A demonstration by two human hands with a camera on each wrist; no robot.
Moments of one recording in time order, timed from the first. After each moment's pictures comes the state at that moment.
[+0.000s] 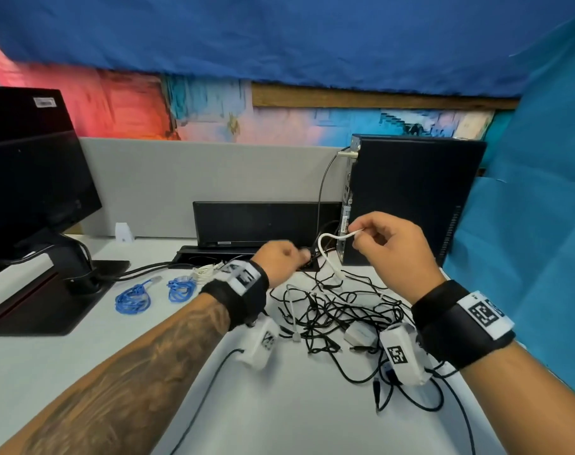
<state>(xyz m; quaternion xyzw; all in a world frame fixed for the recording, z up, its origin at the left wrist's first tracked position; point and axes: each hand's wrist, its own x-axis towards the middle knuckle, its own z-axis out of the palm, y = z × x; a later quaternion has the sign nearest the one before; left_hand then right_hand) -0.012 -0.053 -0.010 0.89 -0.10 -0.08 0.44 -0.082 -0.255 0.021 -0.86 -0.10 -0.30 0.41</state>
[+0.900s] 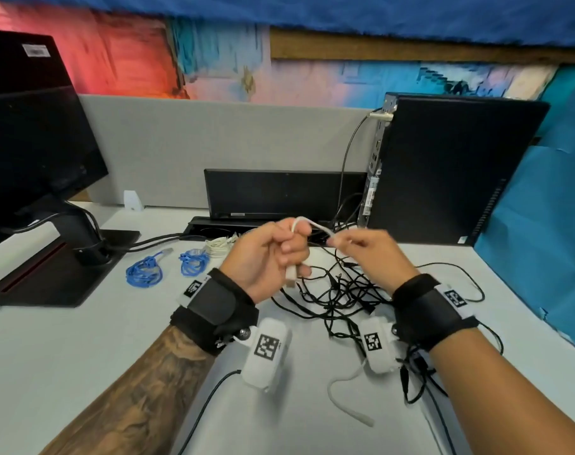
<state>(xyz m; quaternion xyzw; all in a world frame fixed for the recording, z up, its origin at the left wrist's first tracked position) -0.035 -0.009 -0.031 0.44 -0.19 -0.24 0.85 -0.033 -0.218 -0.038 -0.87 -0.08 -0.09 0.47</state>
